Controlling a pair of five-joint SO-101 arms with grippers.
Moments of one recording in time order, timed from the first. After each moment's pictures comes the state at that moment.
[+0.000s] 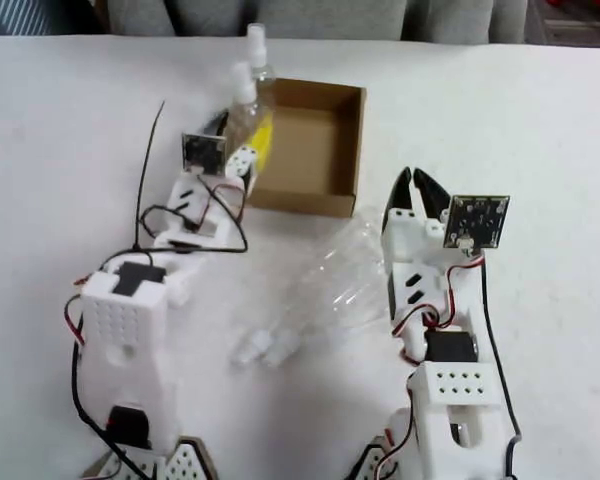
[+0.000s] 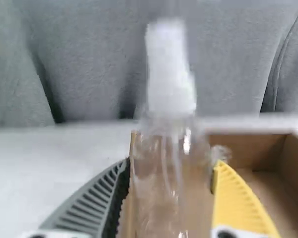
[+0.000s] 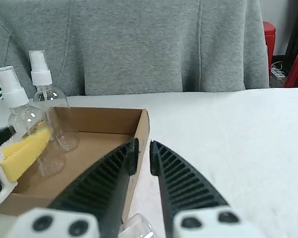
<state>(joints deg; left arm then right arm) 4.2 36.4 30.2 -51.6 3.2 -4.3 -58.4 77.8 -2.7 -2.2</state>
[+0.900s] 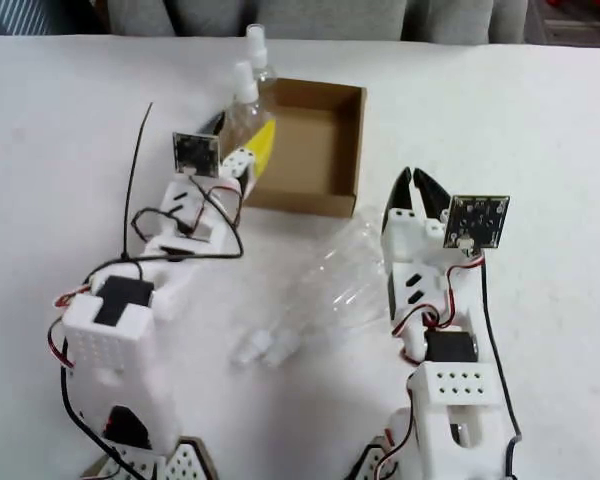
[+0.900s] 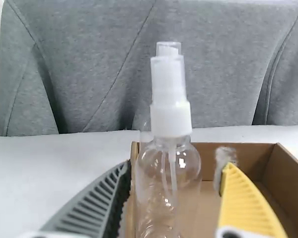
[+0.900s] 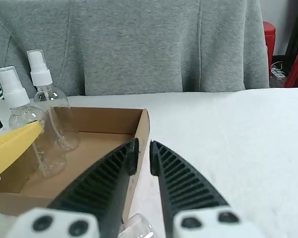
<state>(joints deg) 4.3 25.0 38.6 -49.7 4.9 -4.3 -58.4 77.8 -2.7 -2.2</state>
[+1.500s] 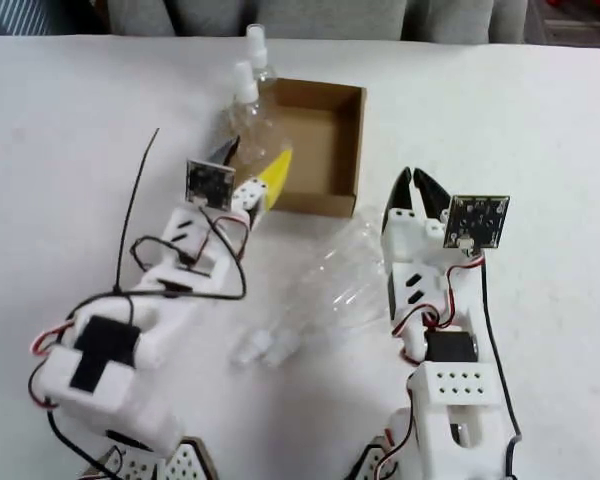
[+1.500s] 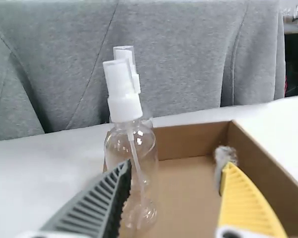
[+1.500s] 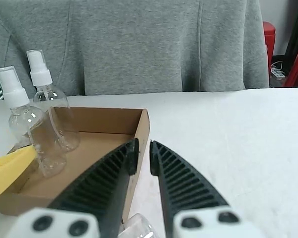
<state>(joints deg) 8.8 7.1 58.5 -49.6 0.1 -4.3 -58.4 77.8 -2.7 -2.2</state>
